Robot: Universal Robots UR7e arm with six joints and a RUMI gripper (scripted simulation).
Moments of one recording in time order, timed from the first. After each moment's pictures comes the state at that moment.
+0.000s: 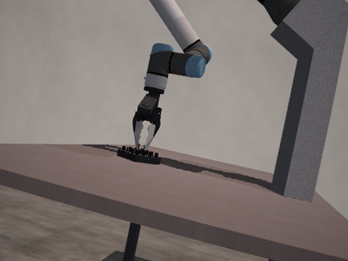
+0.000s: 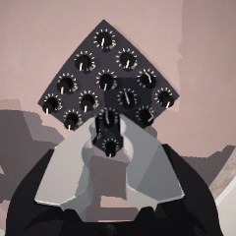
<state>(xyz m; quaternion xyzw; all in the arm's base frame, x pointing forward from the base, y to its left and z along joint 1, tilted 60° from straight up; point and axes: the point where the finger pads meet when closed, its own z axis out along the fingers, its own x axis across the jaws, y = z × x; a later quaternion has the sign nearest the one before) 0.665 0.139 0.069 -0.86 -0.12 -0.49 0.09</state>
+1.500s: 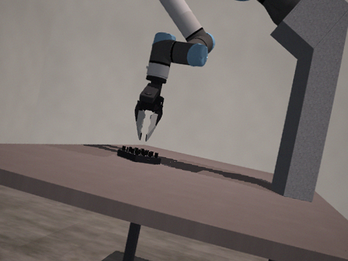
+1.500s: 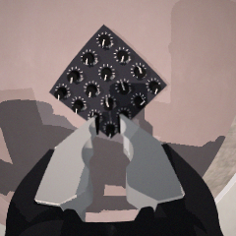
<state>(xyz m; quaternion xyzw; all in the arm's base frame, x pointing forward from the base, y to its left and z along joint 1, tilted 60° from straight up) 0.634 0.129 0.089 -0.86 -0.12 -0.49 0.09</state>
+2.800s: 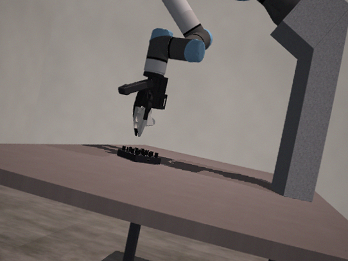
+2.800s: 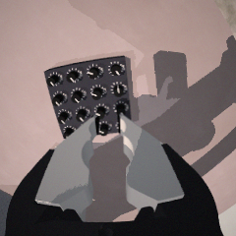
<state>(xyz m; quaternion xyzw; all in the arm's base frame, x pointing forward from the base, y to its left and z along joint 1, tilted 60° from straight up) 0.637 0.128 0.114 -0.83 0.25 -0.41 0.29</state>
